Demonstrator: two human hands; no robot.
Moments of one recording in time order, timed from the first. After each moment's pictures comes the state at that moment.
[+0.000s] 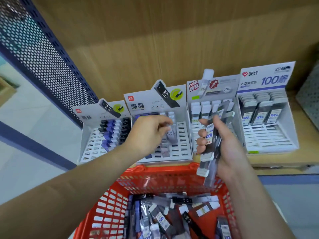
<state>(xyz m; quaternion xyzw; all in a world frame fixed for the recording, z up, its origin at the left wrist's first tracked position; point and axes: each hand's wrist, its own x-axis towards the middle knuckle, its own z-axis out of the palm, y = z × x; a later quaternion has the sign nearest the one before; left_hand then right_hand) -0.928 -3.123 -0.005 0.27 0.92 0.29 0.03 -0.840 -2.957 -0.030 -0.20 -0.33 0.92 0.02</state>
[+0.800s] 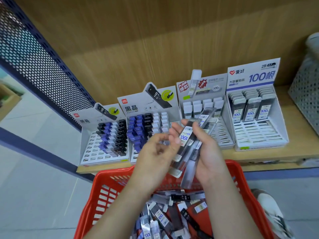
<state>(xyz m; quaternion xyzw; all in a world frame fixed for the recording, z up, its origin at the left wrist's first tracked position) -0.840 -3.095 0.002 0.06 0.82 0.56 0.15 -0.831 -2.976 -0.026 -0.16 -0.19 0.97 0.01</state>
